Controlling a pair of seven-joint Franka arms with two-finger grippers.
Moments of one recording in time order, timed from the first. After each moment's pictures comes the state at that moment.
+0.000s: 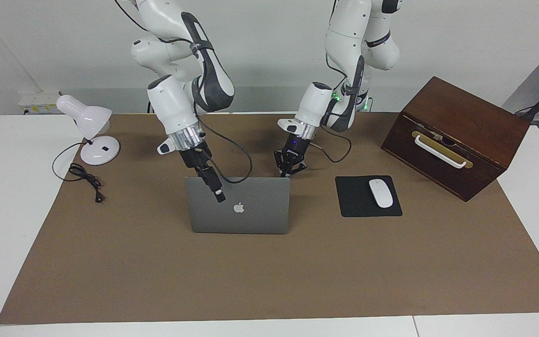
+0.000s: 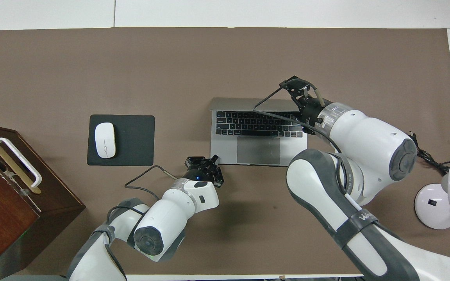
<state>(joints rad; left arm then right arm) -0.80 0.25 0.05 -2.52 -0.10 3.49 0.03 0.42 0.13 -0.06 -2.14 0.70 2.92 0.74</state>
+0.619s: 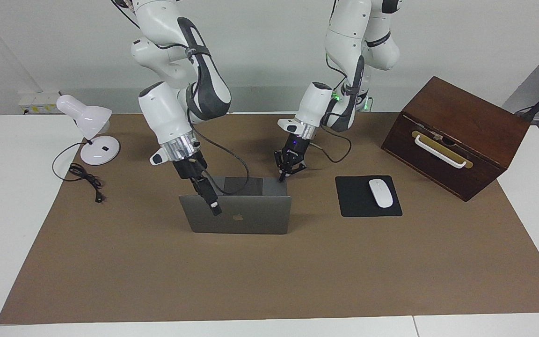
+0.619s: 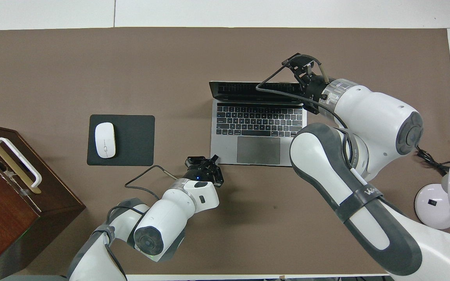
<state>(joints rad) -0.80 0.25 0.05 -2.52 -0.10 3.49 0.04 0.39 0.22 -0.07 -1.98 0.70 2.86 0.73</state>
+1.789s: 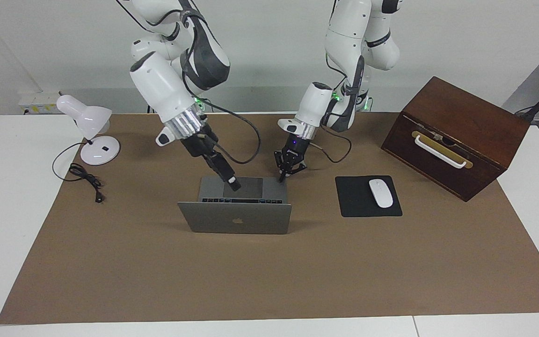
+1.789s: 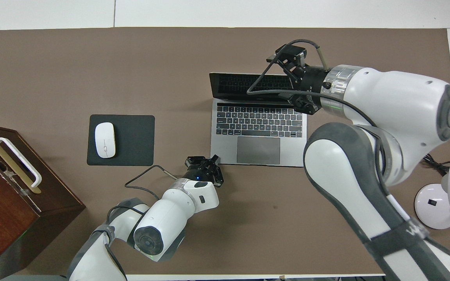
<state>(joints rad) -0.80 0.25 0.05 -2.52 -0.10 3.49 0.05 0.41 0.09 -0.08 -1.87 0.58 2.56 0.91</state>
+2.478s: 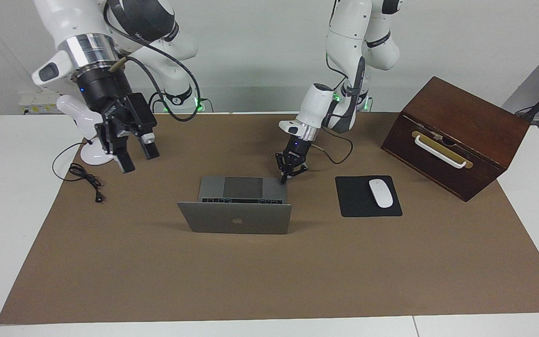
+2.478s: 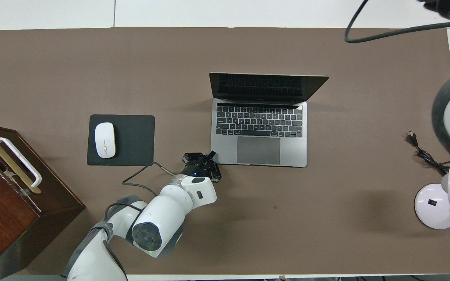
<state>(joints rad) -0.79 0.27 0.07 -2.50 -0.10 3.49 0.05 0.19 0.14 -0.08 -1.49 0.44 2.51 0.27</state>
